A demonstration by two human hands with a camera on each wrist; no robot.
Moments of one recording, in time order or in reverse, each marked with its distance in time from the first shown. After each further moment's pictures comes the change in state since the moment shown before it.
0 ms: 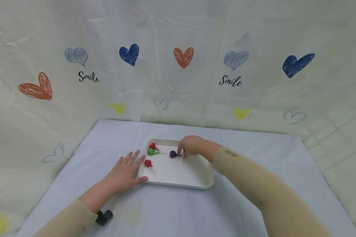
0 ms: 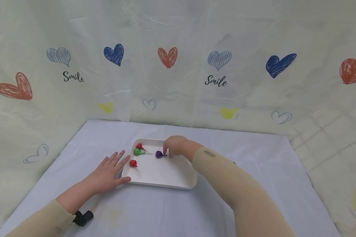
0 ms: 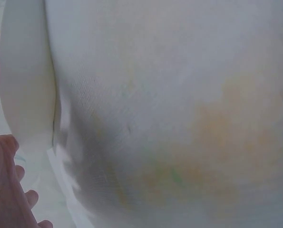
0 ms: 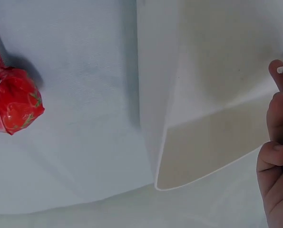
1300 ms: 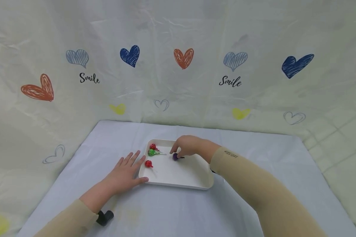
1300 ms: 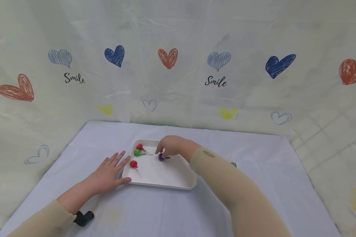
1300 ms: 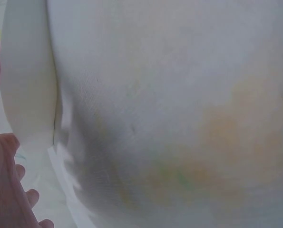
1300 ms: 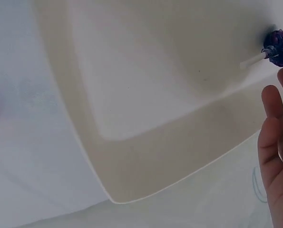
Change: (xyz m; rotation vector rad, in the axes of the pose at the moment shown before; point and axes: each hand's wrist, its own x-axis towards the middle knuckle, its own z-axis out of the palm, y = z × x) left_hand -0.002 0.000 -0.003 -0.006 -0.002 0.005; right_hand -0.001 -0.013 -0.010 0.086 0.004 -0.061
